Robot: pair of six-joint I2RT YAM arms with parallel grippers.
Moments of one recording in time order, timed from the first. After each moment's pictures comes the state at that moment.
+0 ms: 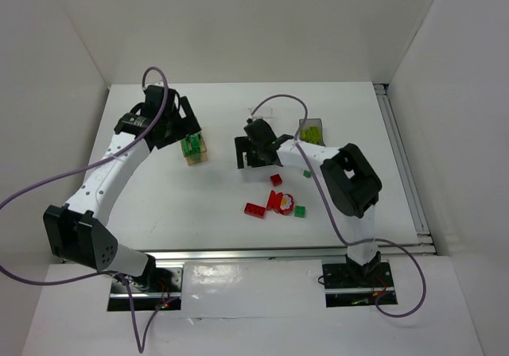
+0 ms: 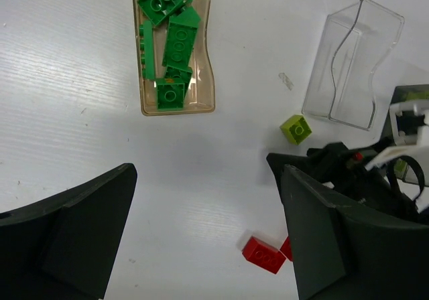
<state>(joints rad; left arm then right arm) -0.25 1.44 1.41 -0.77 -0.16 -0.64 0.67 1.95 1.33 -0.24 0.07 0.46</state>
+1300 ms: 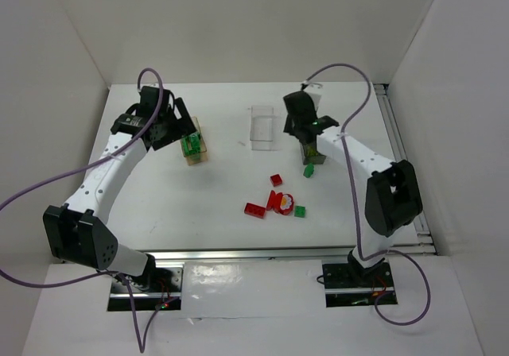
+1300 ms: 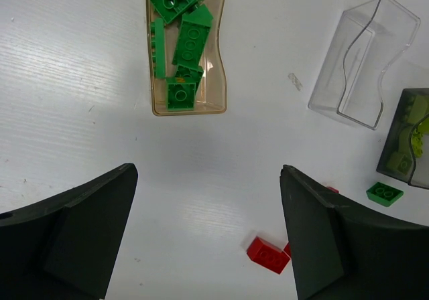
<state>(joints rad) -0.21 1.43 1.39 -0.76 -0.13 -0.63 0.54 1.71 1.35 -0.37 0.44 0.52</state>
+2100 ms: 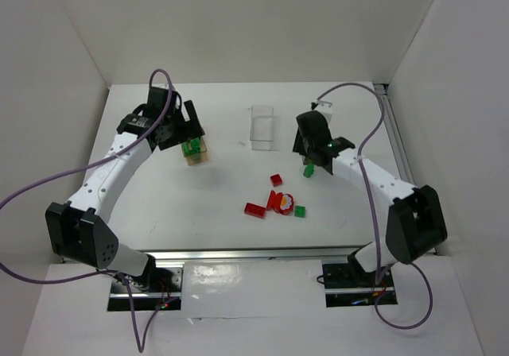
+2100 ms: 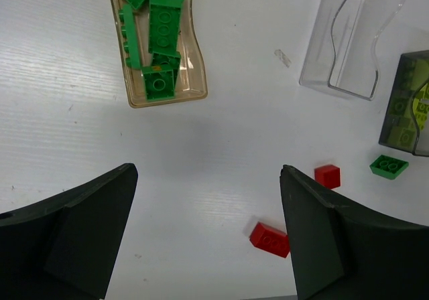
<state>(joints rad) -0.24 1.44 1.39 -0.75 -0.09 -0.58 0.43 1.51 1.12 -0.34 0.42 0.52</state>
